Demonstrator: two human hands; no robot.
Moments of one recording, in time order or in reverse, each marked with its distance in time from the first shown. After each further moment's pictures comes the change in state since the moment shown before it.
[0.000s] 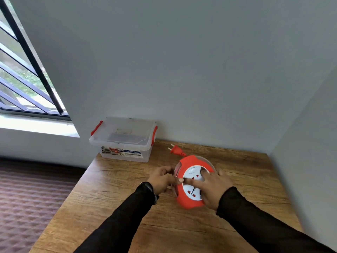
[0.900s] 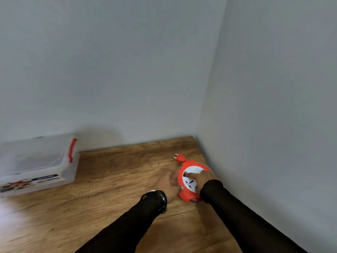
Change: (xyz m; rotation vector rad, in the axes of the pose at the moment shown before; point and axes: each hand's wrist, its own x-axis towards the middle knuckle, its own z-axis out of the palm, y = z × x) left_hand 0.038 -0.012 0.207 0.502 -0.176 0.078; right_hand -0.093 0.127 0.083 0.490 -0.233 0.643
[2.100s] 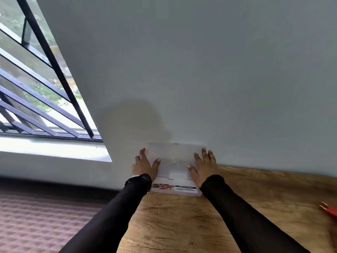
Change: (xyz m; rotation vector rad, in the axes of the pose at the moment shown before) left_hand -0.055 -0.160 -0.441 0.322 0.755 -0.348; right_hand 0.085 -0.425 -0.021 0.067 0.272 -0.368
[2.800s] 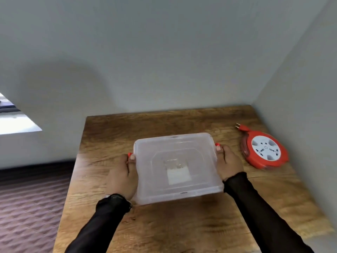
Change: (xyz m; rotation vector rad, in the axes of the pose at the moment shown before) left_hand -0.189 -0.005 0.067 -0.169 -0.135 0.199; right_hand -0.216 0.145 -0.001 0.567 0.299 0.603
